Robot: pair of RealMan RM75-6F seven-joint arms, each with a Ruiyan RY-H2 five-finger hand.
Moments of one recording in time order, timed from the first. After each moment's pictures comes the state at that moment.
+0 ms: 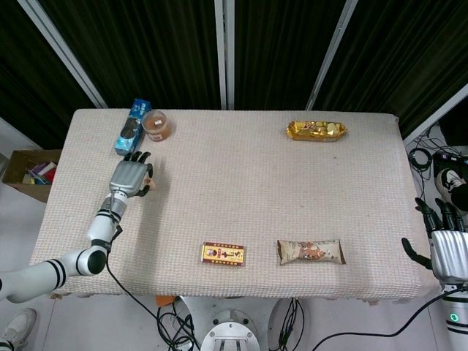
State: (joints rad) left arm -0.79 -1.49 -0.18 -1.28 0.84 0.83 0.45; right arm 0.06 -1.14 0.09 -1.56 -1.52 1.56 -0.03
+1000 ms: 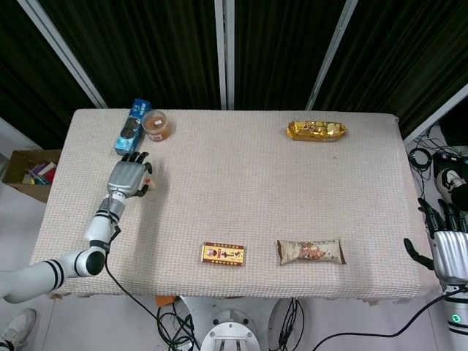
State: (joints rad) left arm -0.79 -1.46 -0.16 -1.32 0.81 0.86 0.44; right arm 0.05 -1.14 0.09 -1.56 -1.52 1.56 -0.03
